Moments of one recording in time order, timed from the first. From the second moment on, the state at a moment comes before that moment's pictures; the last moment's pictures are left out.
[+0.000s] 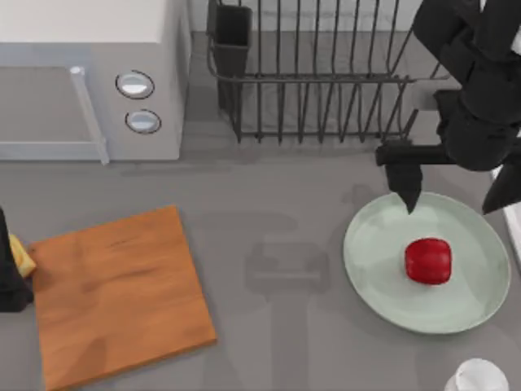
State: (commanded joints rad) left arm 0.00 0.00 0.00 0.00 0.00 0.00; right arm 0.41 1.86 1.52 -1.23 0.00 0.42
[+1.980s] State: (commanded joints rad) left arm 0.00 0.00 0.00 0.00 0.00 0.00; right arm 0.01 0.02 0.02 -0.02 0.00 0.01
